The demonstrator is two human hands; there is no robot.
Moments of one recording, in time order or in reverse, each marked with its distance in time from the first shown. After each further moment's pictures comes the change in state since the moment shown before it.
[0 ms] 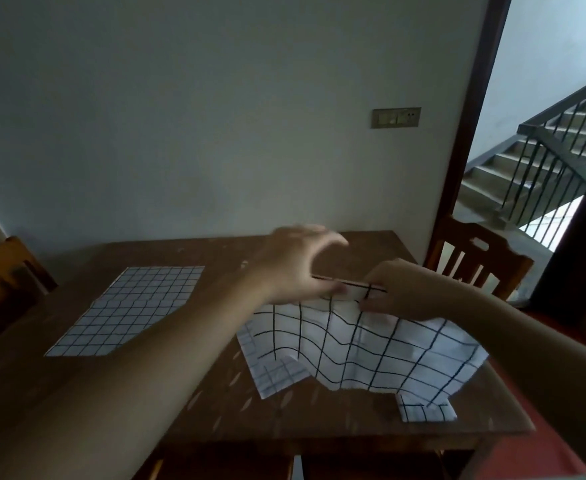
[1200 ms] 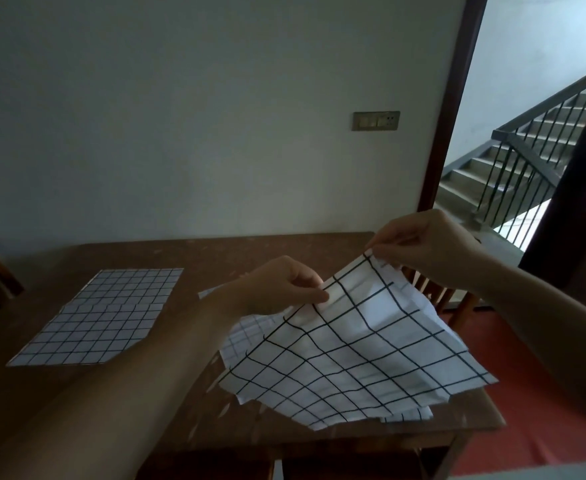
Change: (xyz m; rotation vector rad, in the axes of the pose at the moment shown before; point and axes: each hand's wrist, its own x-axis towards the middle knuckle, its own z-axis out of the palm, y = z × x) left_hand 0.009 -0.009 0.032 -0.609 -0.269 -0.020; right_hand -0.033 0.018 -0.050 0.430 0.454 -0.050
